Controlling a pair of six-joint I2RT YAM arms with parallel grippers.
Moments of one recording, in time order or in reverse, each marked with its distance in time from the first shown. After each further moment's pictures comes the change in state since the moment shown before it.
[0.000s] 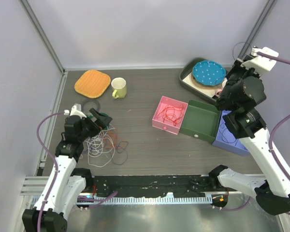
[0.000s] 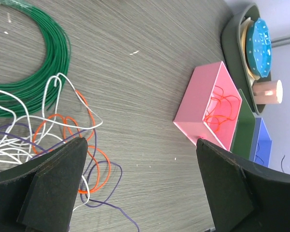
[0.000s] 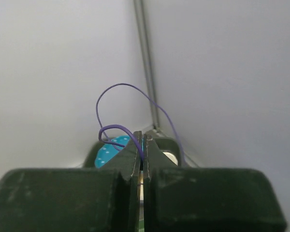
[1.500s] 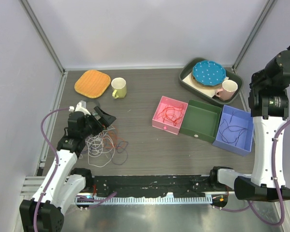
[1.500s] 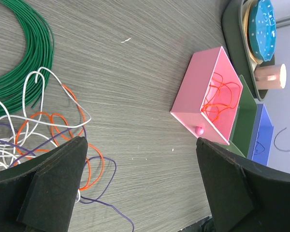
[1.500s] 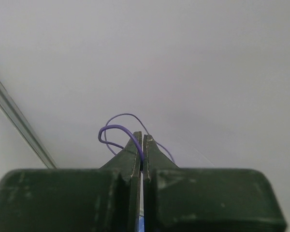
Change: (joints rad) left arm -0.057 0.088 0.047 0.006 0.023 0.006; right arm -0.645 0.156 0.269 -0.247 -0.041 0.028
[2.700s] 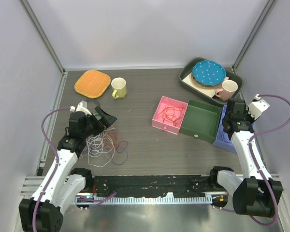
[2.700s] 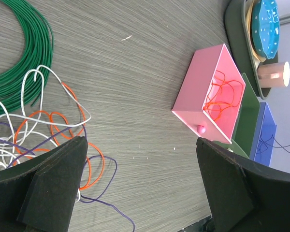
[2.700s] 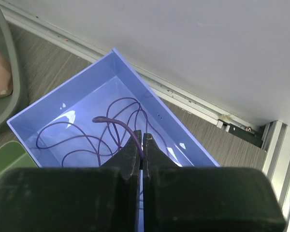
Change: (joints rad) left arm -0.018 0.008 0.000 0.000 -0.014 0.001; right arm -0.027 -0.163 -0.903 -0.262 -0.152 0.690
